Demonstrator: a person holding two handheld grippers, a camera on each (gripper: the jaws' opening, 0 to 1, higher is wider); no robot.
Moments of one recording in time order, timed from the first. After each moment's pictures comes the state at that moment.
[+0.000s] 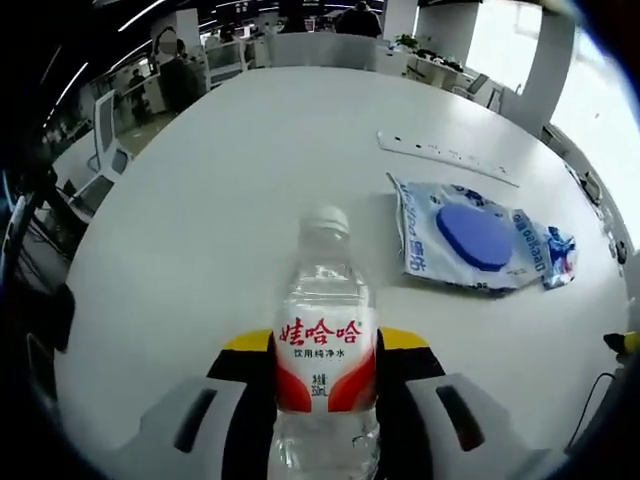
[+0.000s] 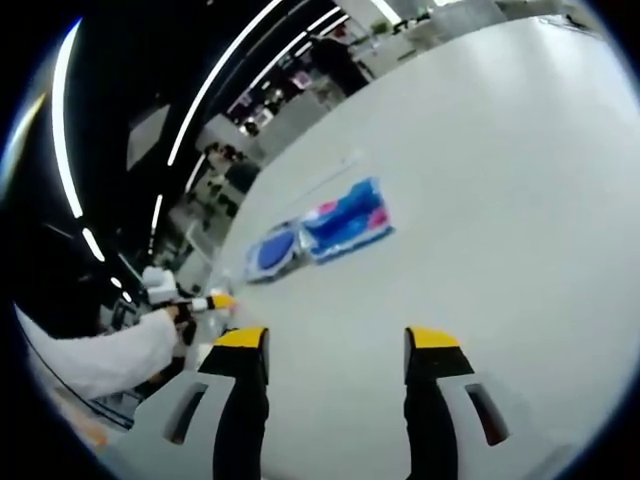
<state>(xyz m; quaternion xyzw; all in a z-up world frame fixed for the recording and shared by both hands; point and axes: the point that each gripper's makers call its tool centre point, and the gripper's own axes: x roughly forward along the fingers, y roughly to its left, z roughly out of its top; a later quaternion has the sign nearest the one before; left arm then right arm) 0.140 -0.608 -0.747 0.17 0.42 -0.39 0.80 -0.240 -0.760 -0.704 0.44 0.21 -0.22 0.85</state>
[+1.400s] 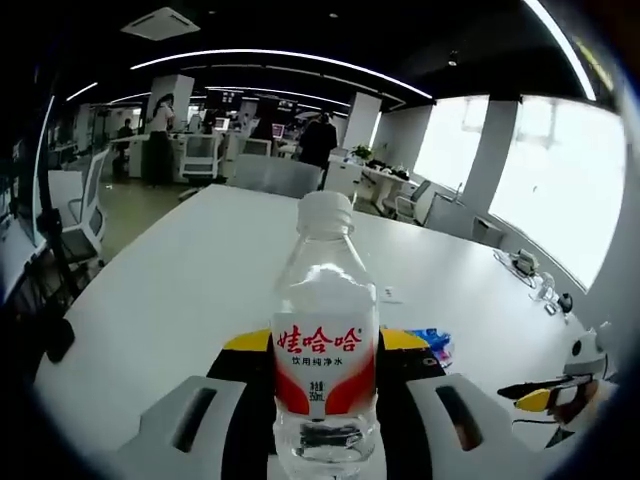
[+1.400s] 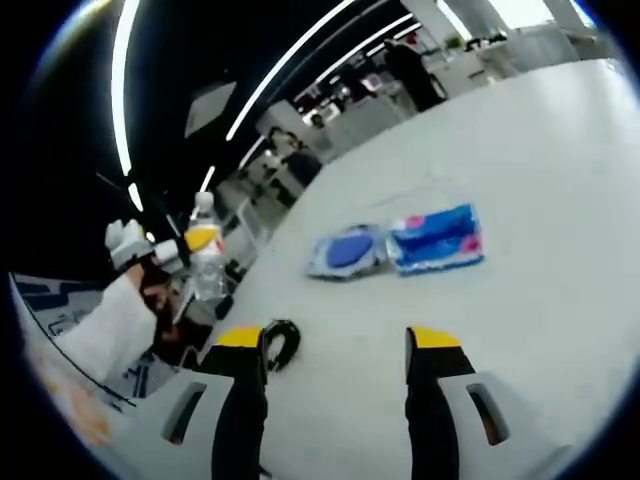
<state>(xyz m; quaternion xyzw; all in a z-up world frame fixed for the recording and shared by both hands) 0.050 -0.636 -0.558 0.00 0.25 -0.51 0.82 -0.174 -0.712 -0.640 0.36 0.18 -0.09 0.91</state>
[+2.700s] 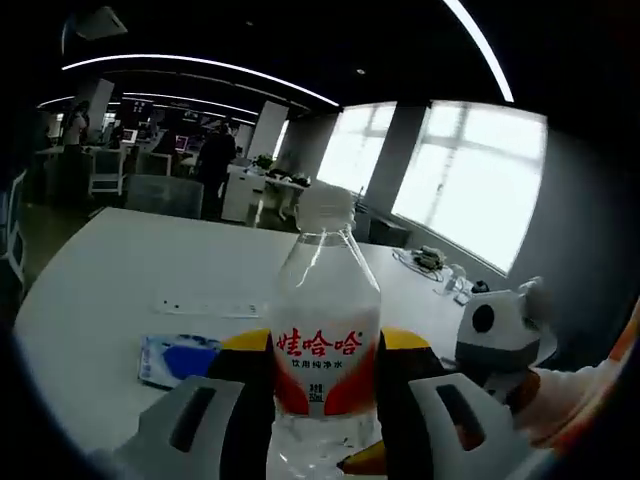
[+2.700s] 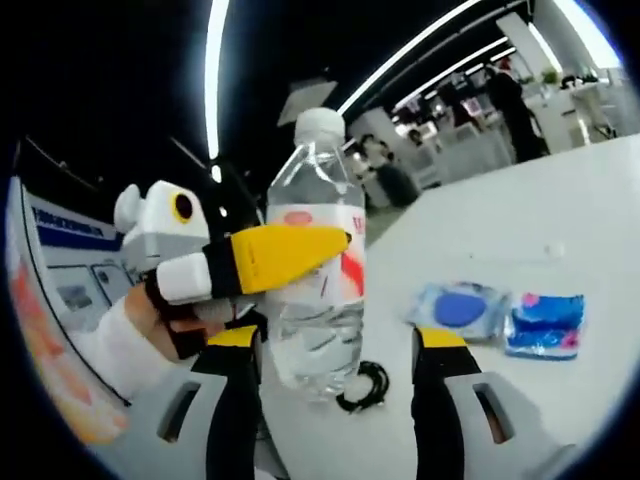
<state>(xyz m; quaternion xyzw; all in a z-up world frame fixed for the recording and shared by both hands) -0.104 -0.697 -0.492 -0.03 0.22 -0.67 0.71 -0.116 -0.661 -0.534 0.28 0.11 0.05 0.95</state>
